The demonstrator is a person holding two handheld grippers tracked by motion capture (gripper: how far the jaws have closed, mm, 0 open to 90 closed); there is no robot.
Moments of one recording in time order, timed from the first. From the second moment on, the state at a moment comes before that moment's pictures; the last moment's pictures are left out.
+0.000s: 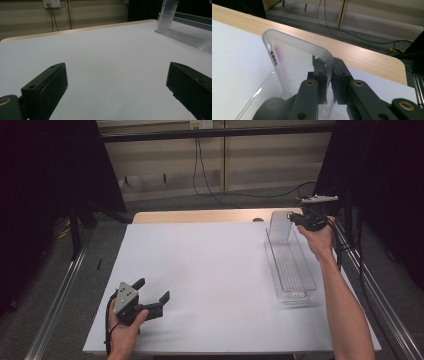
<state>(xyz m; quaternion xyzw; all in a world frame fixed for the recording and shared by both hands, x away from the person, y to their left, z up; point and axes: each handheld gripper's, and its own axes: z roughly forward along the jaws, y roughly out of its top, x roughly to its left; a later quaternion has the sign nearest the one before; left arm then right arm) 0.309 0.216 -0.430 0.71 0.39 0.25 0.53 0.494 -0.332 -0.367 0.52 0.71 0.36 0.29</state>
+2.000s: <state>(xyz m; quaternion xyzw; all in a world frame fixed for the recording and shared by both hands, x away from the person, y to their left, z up) 0.306 0.219 -0.426 0.70 0.39 0.27 0.54 0.472 -0.343 -0.372 0.56 0.66 0.40 0.29</state>
